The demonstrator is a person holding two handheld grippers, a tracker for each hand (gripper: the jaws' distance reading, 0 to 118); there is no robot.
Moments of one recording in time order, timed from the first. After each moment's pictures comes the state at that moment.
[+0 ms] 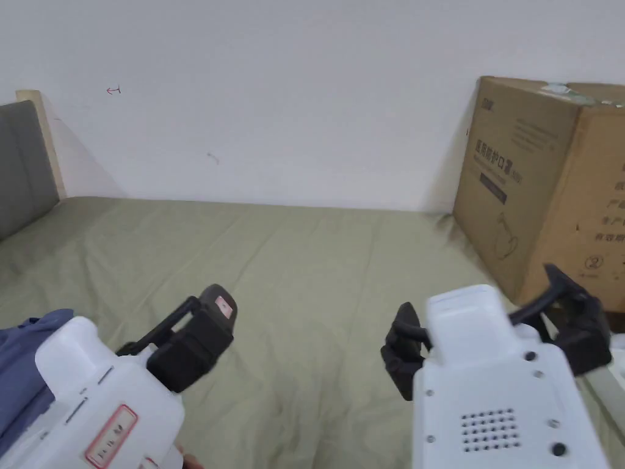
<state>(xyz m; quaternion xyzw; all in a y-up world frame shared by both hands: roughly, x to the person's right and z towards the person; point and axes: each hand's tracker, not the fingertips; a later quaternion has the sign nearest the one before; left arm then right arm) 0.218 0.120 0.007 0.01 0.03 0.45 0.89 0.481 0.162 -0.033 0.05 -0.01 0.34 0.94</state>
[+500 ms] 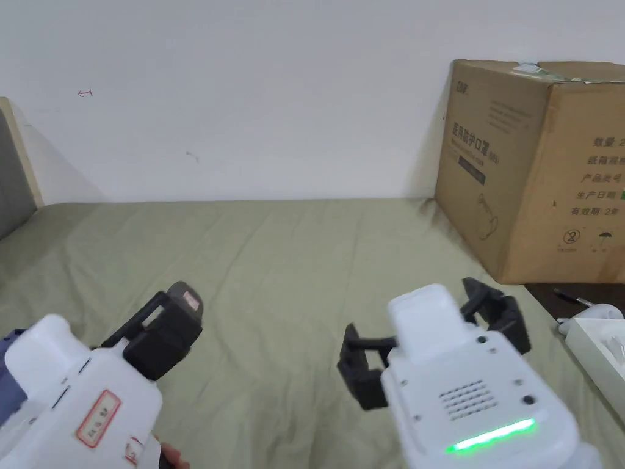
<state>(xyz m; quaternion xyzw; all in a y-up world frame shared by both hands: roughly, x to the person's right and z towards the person) 0.235 0.153 0.004 0.01 0.09 0.26 0.96 0.501 0.155 -0.047 -0.04 0.11 0.13 0.98</state>
